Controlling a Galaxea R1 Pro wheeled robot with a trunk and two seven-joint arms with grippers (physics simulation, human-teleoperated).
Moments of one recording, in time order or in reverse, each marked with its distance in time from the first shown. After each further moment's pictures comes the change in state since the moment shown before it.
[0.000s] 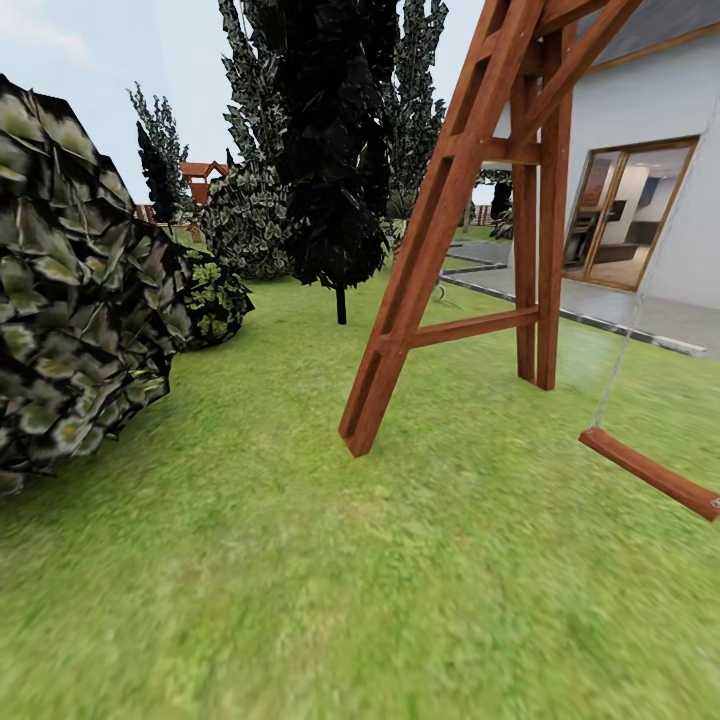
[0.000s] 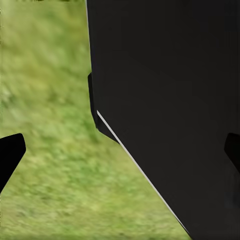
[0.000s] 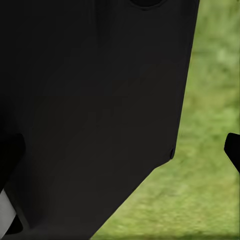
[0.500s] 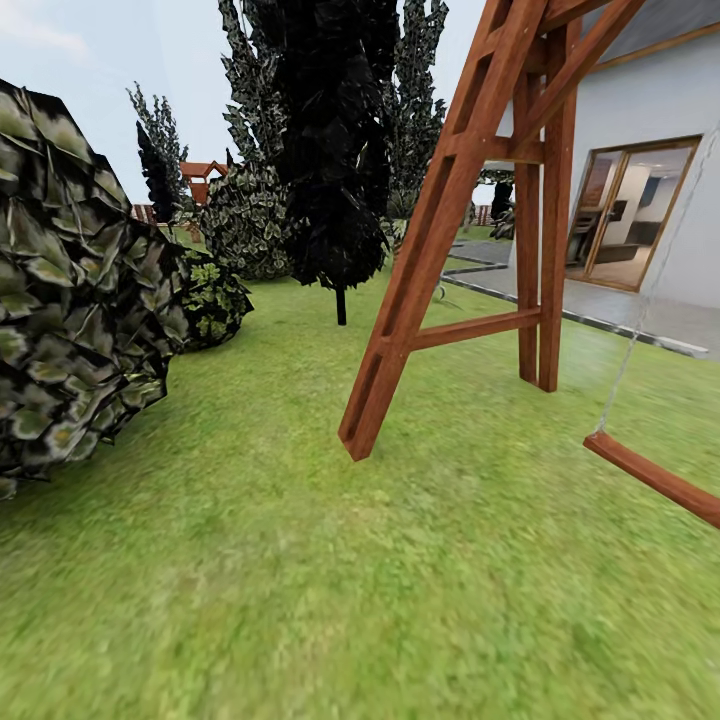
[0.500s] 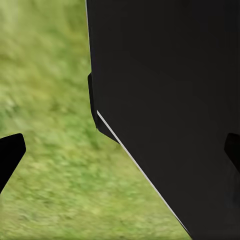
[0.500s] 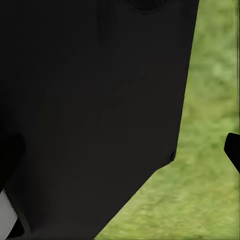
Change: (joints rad) left arm 0.000 0.000 -0.002 0.000 0.000 0.000 0.000; right arm 0.000 0.002 -0.003 -0.002 -0.007 -0.007 -0.004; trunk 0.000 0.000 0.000
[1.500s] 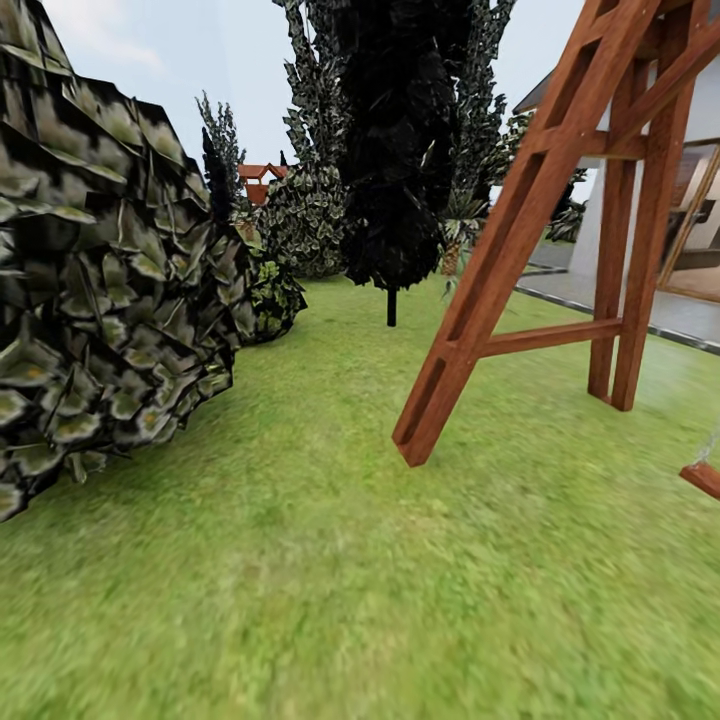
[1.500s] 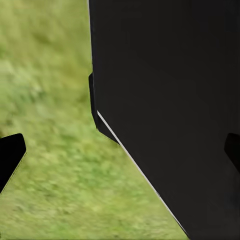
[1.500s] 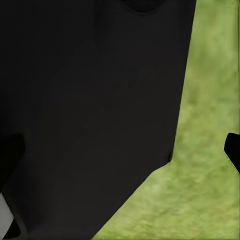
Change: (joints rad) left arm 0.000 0.001 0.007 -0.001 0.007 0.000 0.001; right arm 0.000 -0.002 0.003 0.000 0.006 -0.003 -0.002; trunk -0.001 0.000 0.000
